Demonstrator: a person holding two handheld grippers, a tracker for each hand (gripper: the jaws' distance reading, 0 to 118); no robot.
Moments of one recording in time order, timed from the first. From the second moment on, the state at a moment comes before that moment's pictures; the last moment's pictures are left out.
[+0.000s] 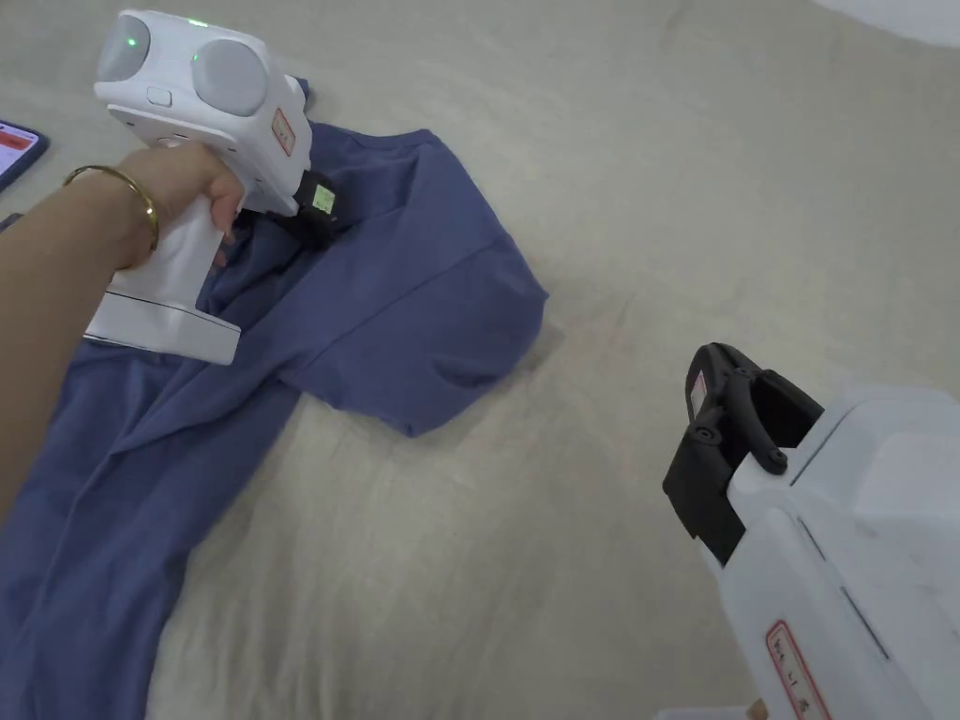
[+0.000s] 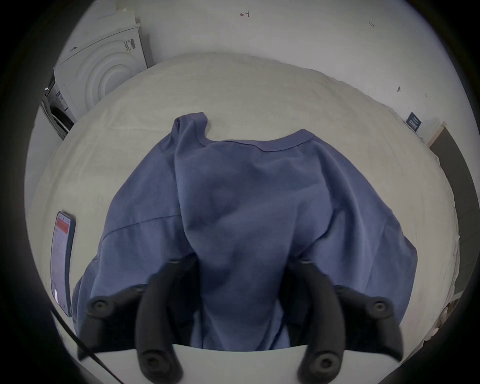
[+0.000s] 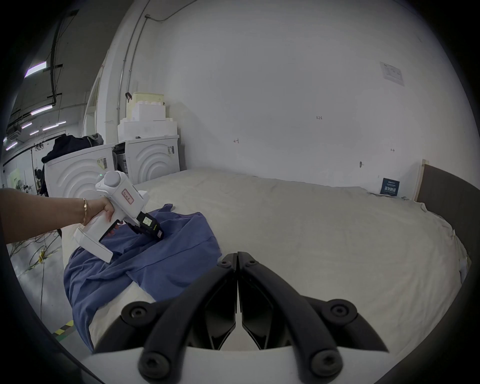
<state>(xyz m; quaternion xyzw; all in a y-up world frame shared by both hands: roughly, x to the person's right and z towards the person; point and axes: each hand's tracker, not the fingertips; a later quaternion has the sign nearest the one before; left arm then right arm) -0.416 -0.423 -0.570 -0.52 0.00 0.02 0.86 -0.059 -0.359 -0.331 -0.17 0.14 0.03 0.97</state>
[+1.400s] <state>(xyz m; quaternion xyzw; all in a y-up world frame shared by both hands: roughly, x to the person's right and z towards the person) -0.349 -0.026 -0.305 -0.04 0.03 0.03 1.00 0.050 -0.220 -0.156 -0.01 0.08 -0.01 1.00</state>
